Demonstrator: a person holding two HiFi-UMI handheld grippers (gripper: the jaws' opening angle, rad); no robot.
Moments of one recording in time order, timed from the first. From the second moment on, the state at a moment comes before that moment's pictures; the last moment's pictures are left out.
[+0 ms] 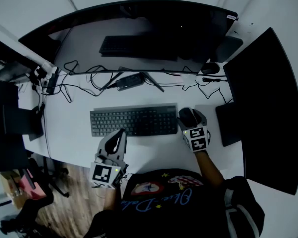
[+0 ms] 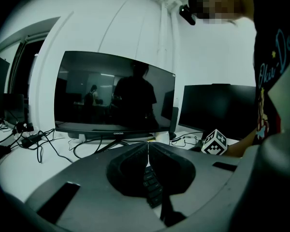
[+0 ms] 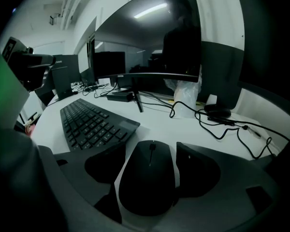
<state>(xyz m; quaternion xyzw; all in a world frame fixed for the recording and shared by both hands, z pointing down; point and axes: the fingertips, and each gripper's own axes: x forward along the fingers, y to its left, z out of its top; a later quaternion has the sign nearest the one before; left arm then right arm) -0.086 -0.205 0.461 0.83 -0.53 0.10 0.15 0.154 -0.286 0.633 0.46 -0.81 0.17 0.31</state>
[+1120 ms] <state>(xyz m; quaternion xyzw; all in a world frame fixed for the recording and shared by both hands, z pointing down) -0.093 -0.197 0.440 0.84 -0.52 0.05 0.12 0.095 -0.256 0.450 0.41 -0.90 0.11 0.08</state>
